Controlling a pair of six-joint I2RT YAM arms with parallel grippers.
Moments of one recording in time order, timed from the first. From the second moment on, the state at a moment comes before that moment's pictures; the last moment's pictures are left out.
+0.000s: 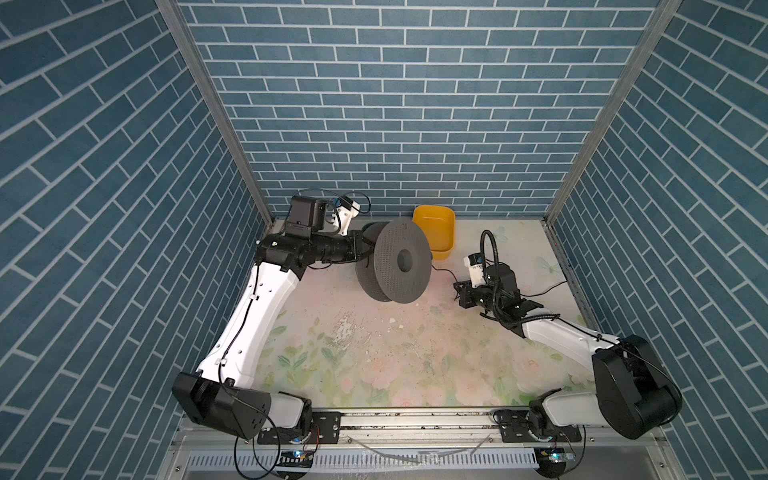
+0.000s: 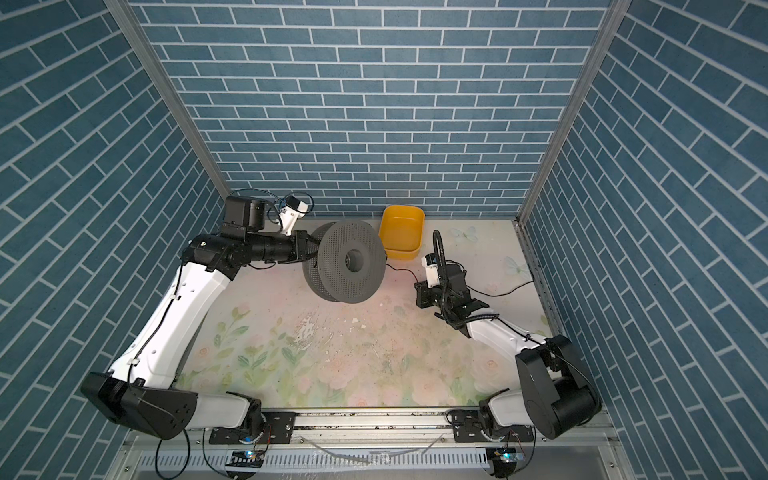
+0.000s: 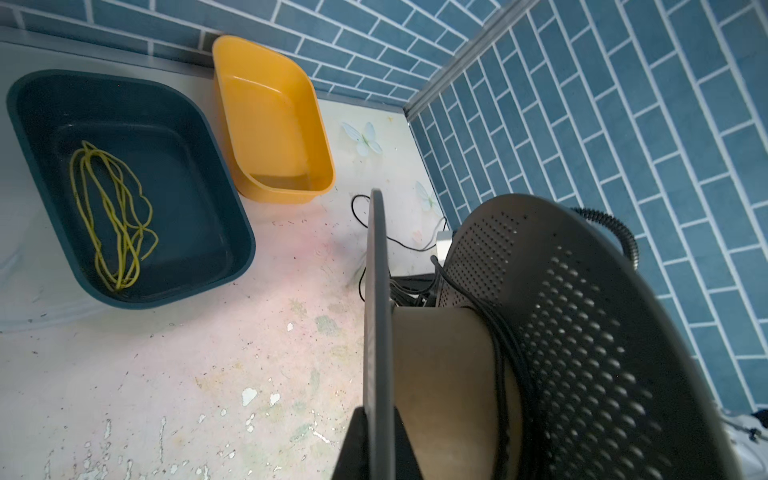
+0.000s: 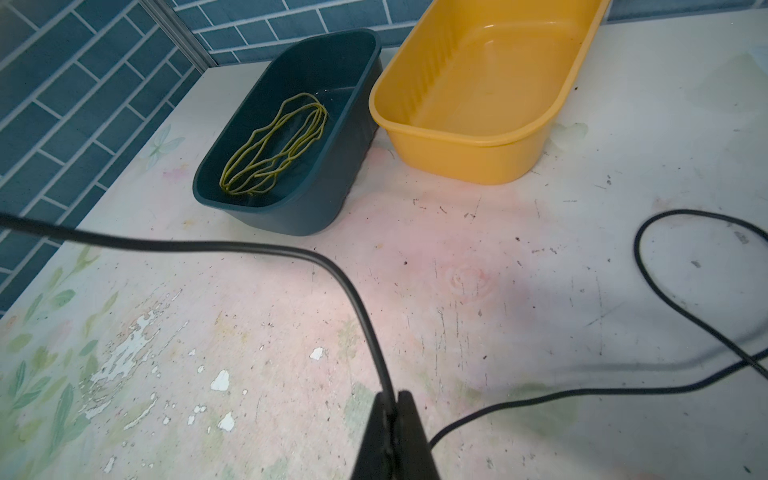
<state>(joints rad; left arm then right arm) -0.26 1.38 1.56 -0.86 0.64 -0.40 0.46 1.37 0.67 0.13 -0.22 0.26</state>
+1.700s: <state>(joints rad) -0.51 1.48 1.59 -0.89 -0.48 -0.41 1.06 1.29 1.05 -0.18 0.03 0.04</state>
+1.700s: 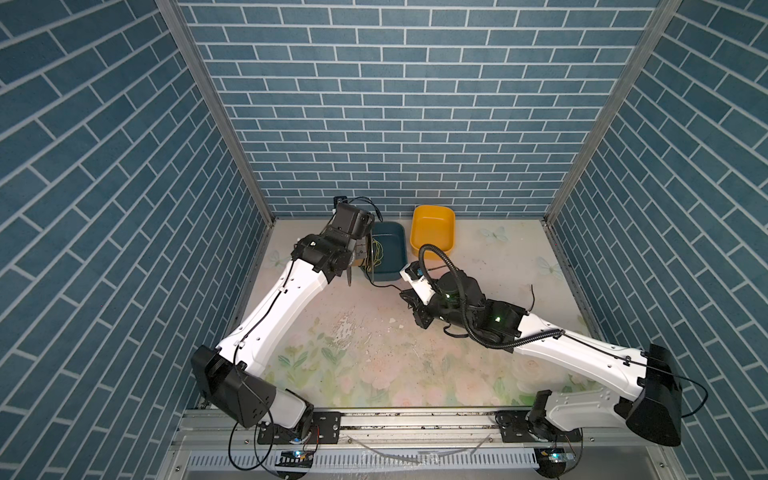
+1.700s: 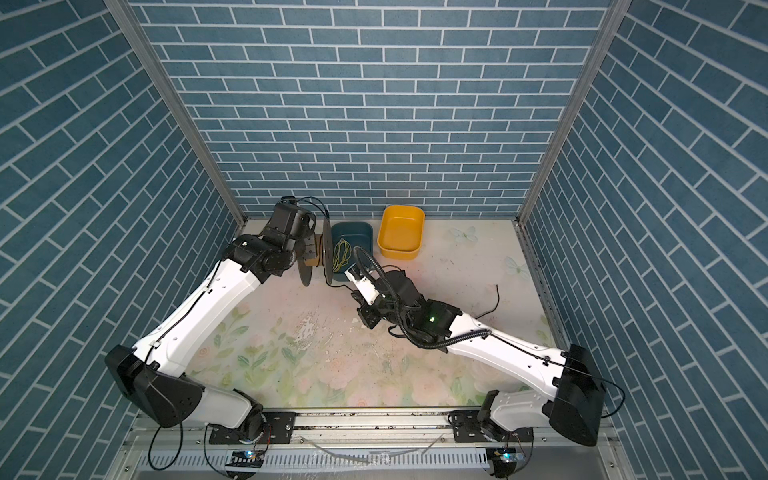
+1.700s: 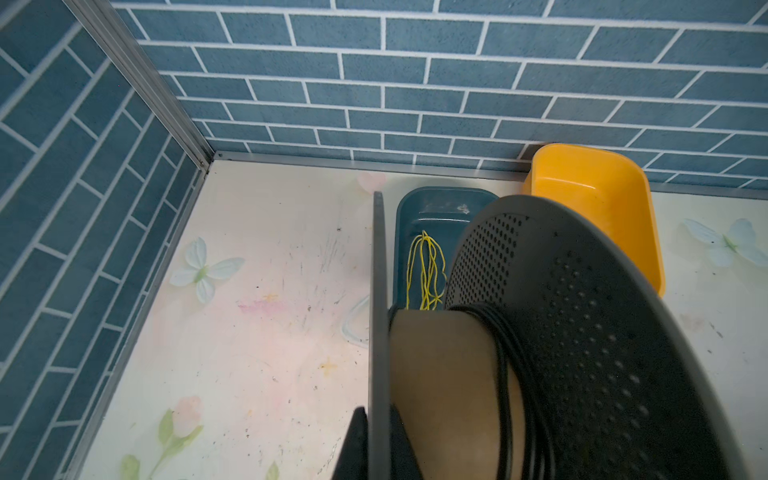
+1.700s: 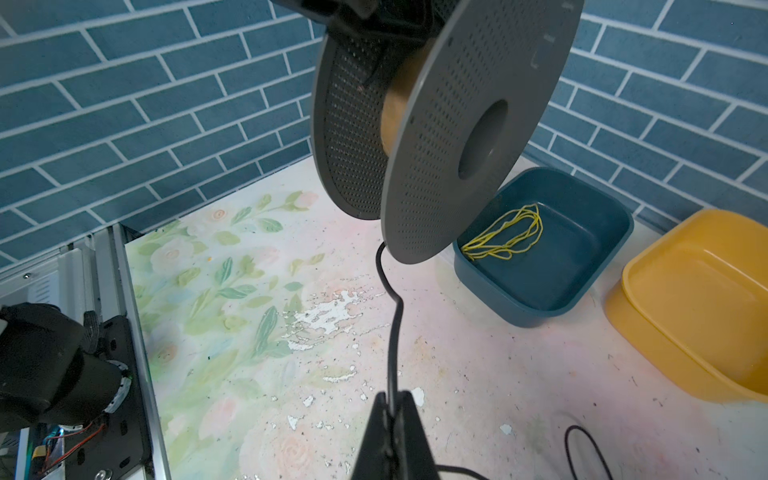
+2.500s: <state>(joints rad) -0.70 1.66 1.77 -1.12 -0.46 -0.25 1.03 1.24 1.13 -0.17 0.27 -0.02</state>
